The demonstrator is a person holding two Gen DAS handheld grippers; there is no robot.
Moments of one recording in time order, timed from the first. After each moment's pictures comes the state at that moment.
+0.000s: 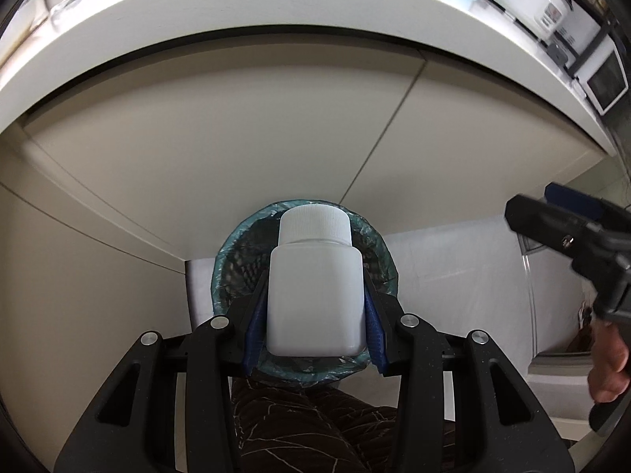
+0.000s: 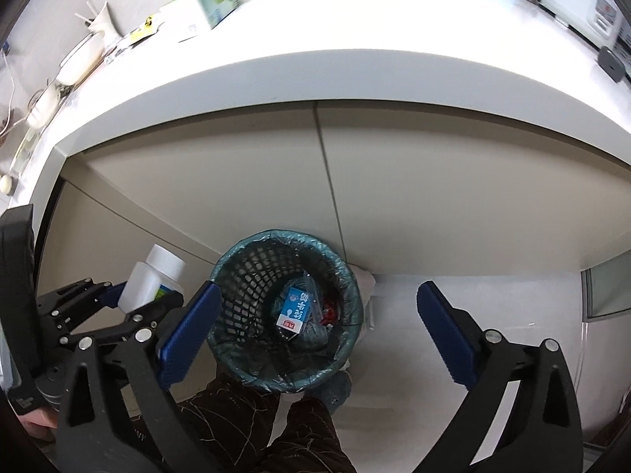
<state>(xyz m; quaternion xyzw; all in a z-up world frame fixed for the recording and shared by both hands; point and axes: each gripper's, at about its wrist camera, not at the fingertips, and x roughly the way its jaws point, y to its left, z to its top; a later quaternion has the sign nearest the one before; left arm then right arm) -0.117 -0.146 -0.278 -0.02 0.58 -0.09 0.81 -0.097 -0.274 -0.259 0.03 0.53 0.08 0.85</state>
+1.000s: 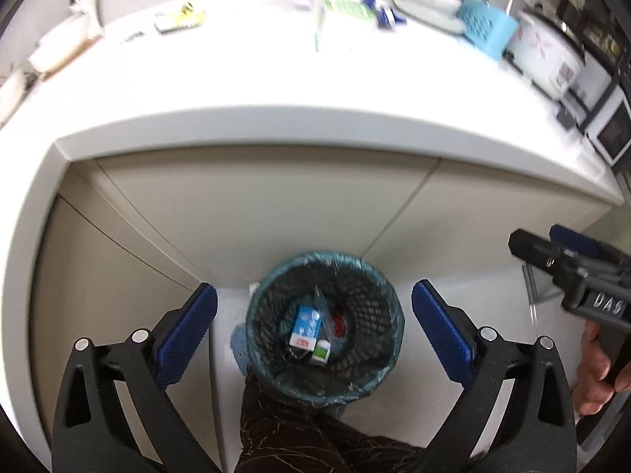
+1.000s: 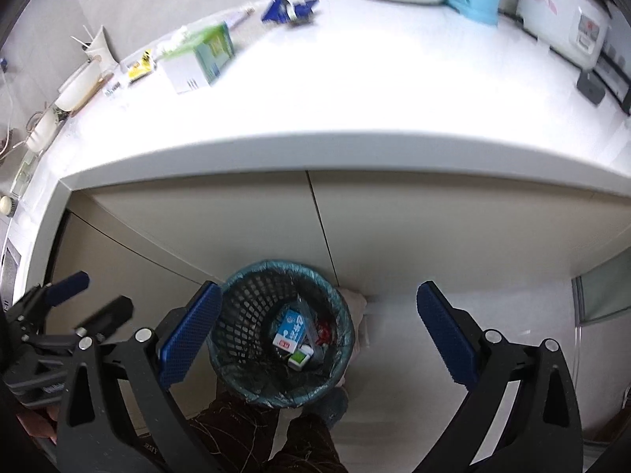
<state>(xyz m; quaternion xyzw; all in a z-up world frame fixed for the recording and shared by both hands) -0.121 -0.111 -0.197 -0.05 0.51 -0.02 0.86 -0.090 -0.277 -0.209 0.03 0.49 0.06 0.87</state>
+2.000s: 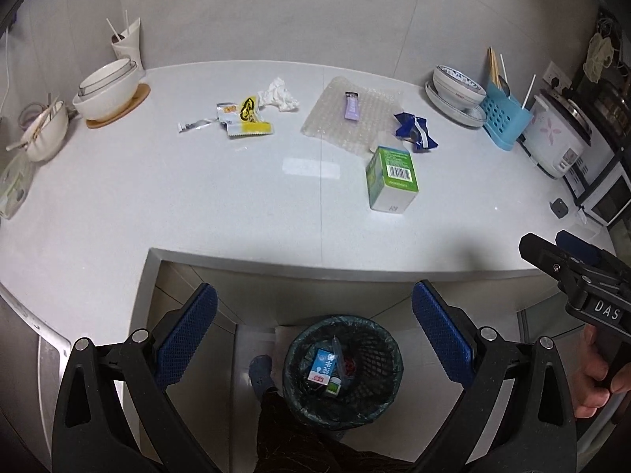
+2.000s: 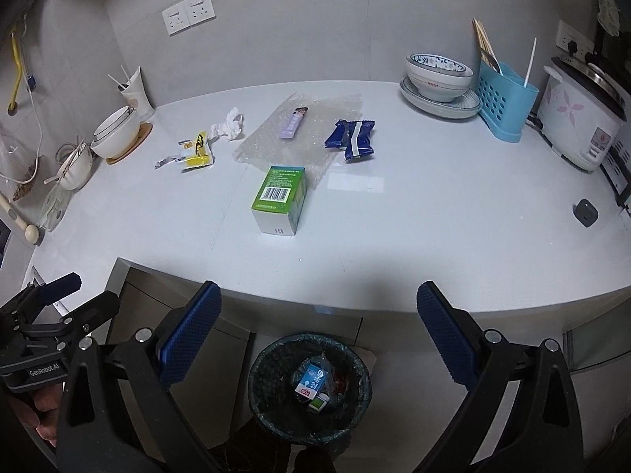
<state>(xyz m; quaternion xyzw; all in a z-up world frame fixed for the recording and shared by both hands) -0.084 -0.039 -0.058 -0.08 0.48 0.01 0.88 -0.038 -0.218 -0.056 0.01 0.43 0.08 0.90</state>
